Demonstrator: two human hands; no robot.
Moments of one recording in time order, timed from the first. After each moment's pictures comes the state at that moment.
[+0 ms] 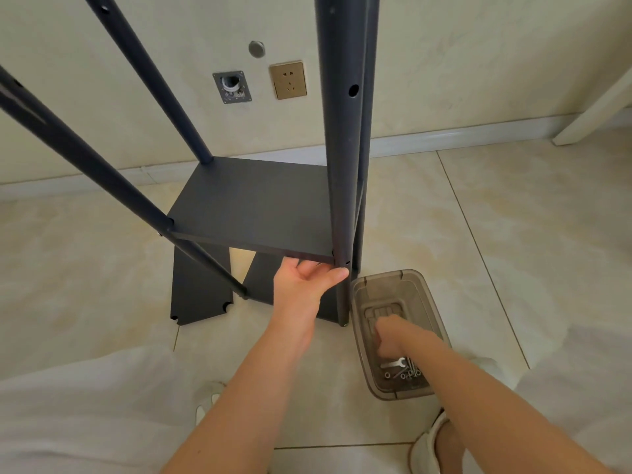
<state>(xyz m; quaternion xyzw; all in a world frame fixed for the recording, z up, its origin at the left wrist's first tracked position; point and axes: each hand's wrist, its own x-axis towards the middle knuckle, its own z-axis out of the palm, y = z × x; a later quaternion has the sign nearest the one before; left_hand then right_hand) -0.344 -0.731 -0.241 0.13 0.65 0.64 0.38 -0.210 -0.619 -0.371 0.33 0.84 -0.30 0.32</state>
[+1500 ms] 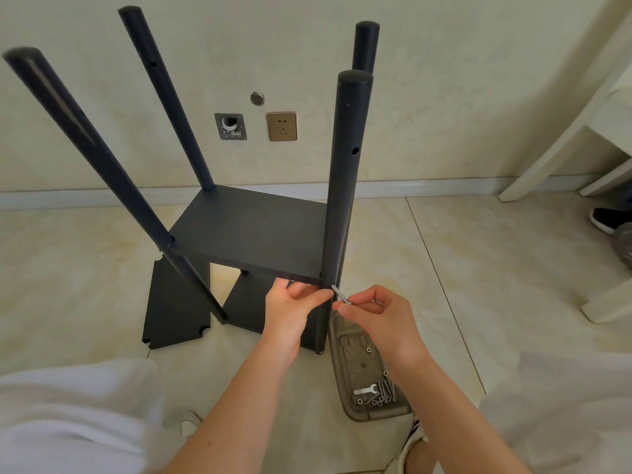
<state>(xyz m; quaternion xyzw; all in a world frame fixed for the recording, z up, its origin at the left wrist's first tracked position) -0.346 -0.728 -0.252 0.13 0.70 0.61 0.35 -0.206 -0.672 -0.195 0.48 0.57 -0.63 -0.22</state>
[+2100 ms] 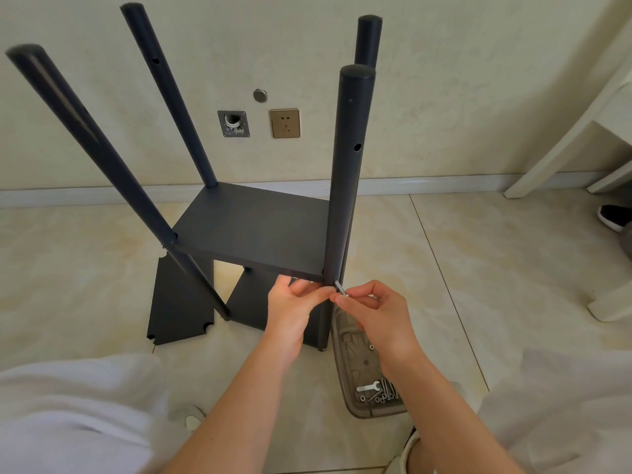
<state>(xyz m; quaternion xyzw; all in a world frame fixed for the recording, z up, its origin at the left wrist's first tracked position) -0.343 -0.730 -0.245 0.13 0.67 0.63 0.37 -0.213 -0.674 -0.203 0.47 0.56 -0.64 -0.24</state>
